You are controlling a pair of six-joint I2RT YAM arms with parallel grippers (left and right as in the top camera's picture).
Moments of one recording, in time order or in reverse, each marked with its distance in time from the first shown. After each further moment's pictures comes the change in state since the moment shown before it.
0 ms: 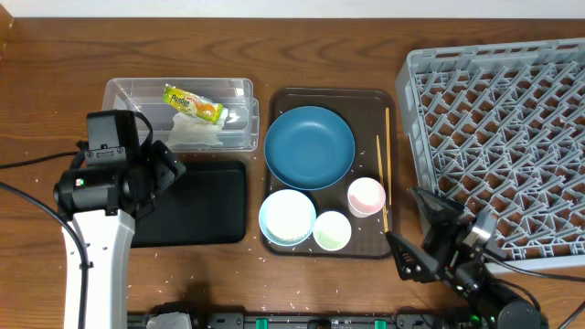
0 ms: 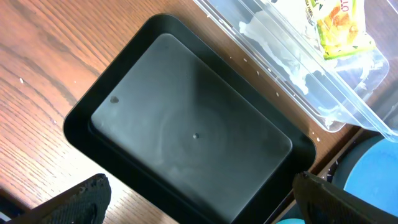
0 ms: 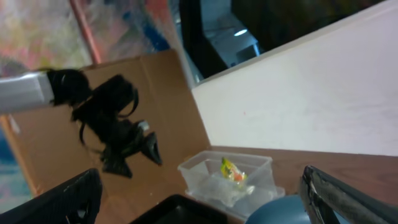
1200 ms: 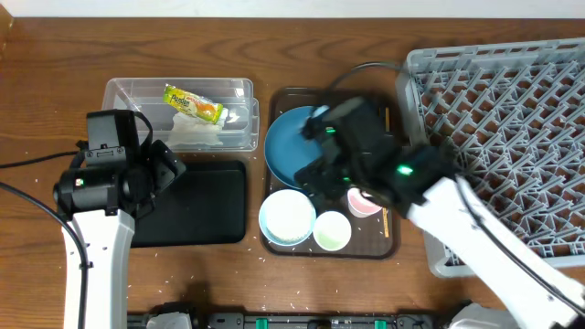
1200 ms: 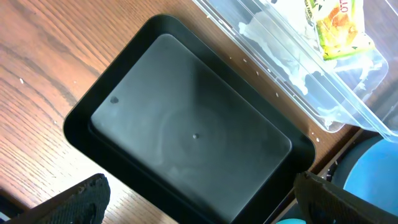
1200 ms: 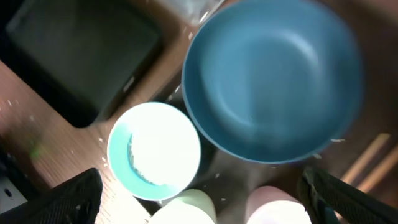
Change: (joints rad) left arm 0.000 0.001 0.002 0.000 0.000 0.000; right arm 0.589 1.475 1.300 -1.313 0.540 -0.614
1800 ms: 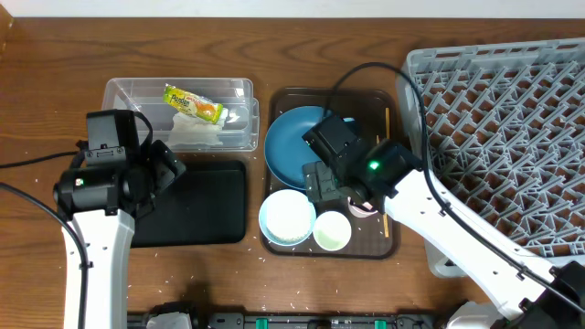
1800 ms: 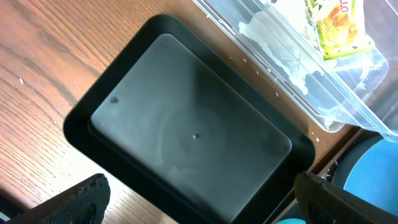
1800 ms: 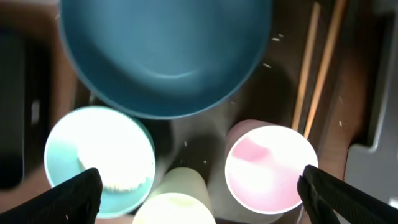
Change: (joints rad) left arm 0.000 0.000 0.000 0.000 0.000 0.000; right arm 0.036 0.070 0.013 -0.171 0.292 0.539
